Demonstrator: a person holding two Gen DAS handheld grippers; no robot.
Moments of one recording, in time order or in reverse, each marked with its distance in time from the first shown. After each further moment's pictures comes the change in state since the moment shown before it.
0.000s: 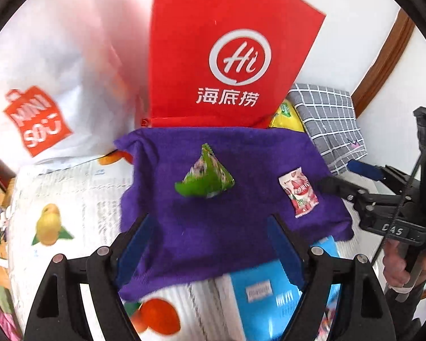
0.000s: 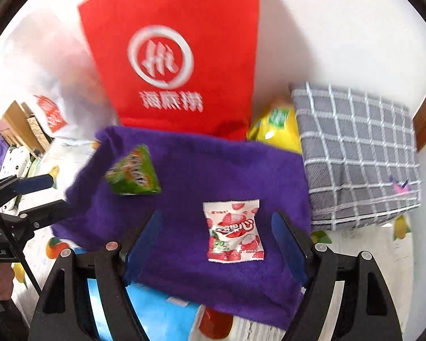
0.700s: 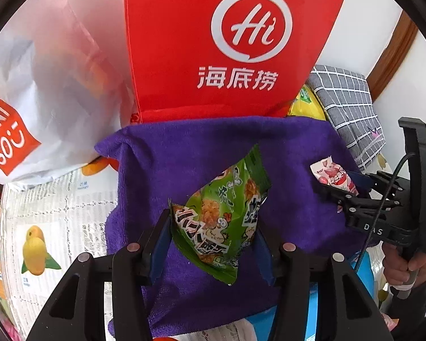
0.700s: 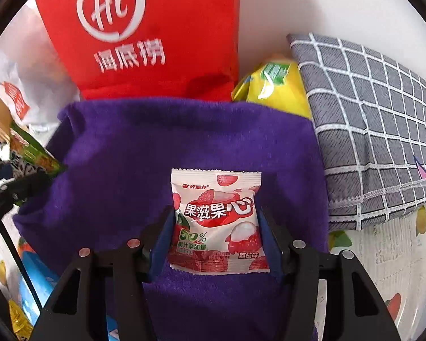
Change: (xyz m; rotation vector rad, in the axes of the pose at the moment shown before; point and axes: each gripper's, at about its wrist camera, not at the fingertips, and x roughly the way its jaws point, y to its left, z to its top) left arm 0.074 0.003 0.022 0.048 0.078 0.028; right arm 0.099 -0.028 -0.011 0.038 0.166 -0.020
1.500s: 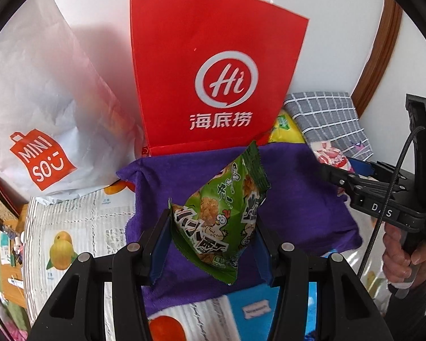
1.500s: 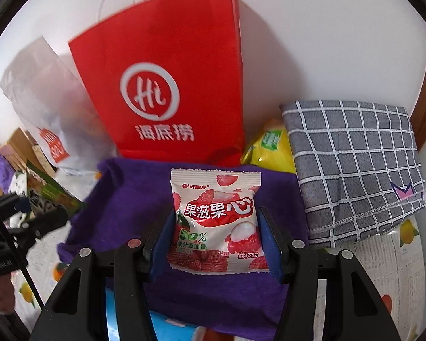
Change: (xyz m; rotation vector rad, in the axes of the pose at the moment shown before) left arm -0.069 -0.020 -0.007 0.033 -0.137 0.047; right arm -0.077 -0.008 -0.001 0.037 -0.228 0.054
